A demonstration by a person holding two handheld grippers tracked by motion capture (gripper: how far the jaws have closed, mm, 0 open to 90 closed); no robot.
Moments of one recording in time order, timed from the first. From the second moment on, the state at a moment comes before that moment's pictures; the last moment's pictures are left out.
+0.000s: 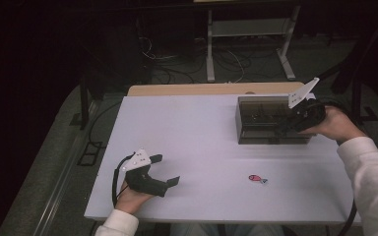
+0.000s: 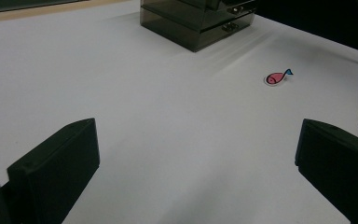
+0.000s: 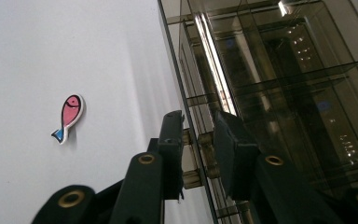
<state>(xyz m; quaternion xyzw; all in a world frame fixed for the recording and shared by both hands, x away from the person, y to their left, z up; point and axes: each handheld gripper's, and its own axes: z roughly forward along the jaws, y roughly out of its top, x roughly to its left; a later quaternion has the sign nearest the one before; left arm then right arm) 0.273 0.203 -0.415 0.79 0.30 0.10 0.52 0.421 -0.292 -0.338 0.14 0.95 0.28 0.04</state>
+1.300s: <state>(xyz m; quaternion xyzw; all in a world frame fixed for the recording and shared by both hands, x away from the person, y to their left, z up) 0.273 0.203 -0.415 0.79 0.30 0.10 0.52 0.424 -0.296 -0.351 0.10 0.95 0.30 0.01</state>
